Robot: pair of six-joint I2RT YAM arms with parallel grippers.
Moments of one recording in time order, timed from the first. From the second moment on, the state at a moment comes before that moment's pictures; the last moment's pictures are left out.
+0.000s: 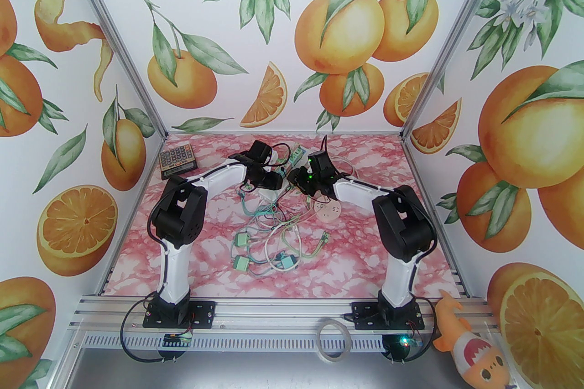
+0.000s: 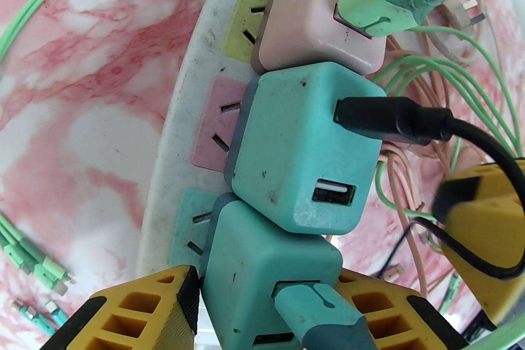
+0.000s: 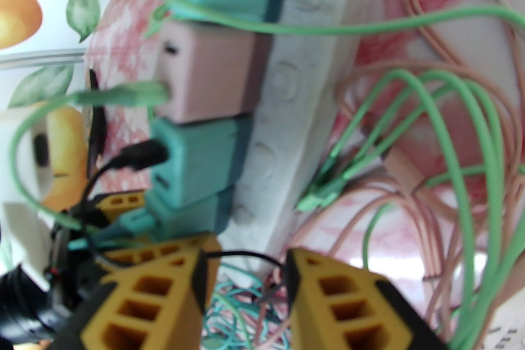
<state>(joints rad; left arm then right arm) -0.49 2.08 1.58 -0.60 0.21 -0.25 0.45 1.93 1.20 -0.03 -0.35 1.04</state>
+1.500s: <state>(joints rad) -0.48 2.12 1.69 -0.69 0.20 -0.15 0.42 2.12 1.37 -0.05 -0.45 1.06</state>
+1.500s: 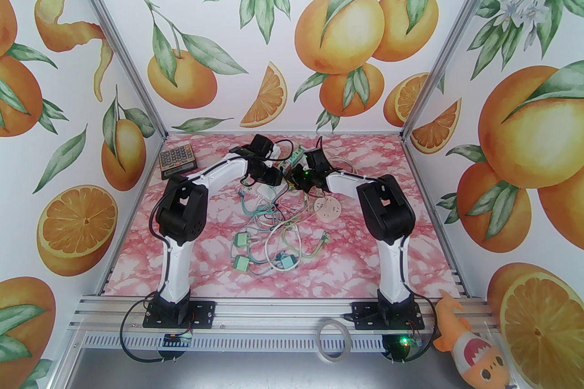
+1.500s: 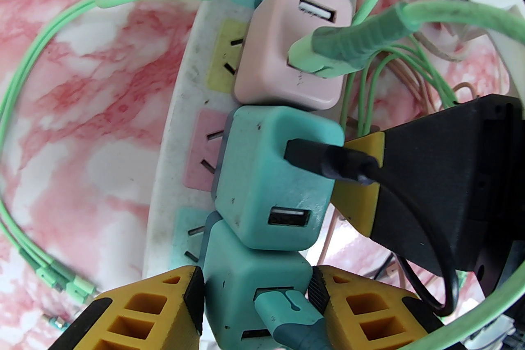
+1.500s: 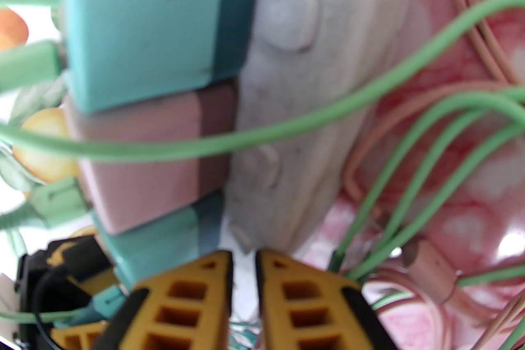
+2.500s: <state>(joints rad) -0.40 1.88 1.63 -0.71 0.22 -0.22 0.42 2.13 1.34 -0.02 -0.48 1.08</state>
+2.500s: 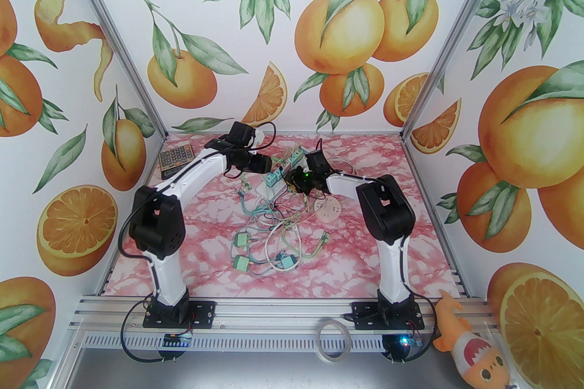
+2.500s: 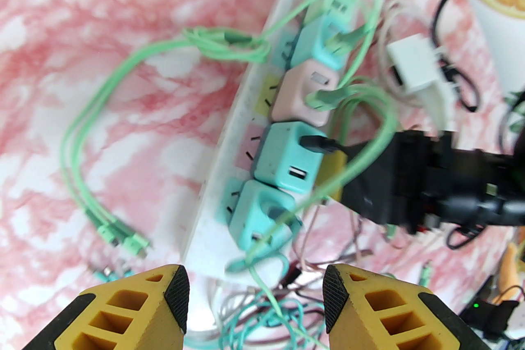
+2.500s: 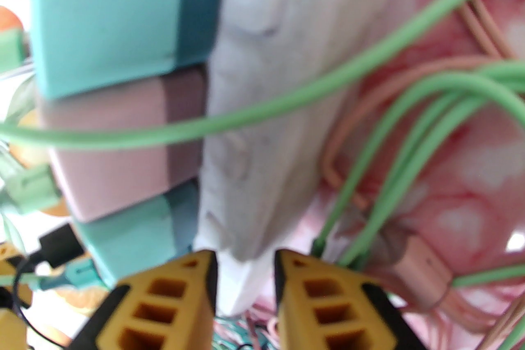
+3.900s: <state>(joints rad) -0.35 2.00 1.67 -0.67 0.23 -0.18 0.42 2.16 1.37 -0.03 -0.49 1.07</state>
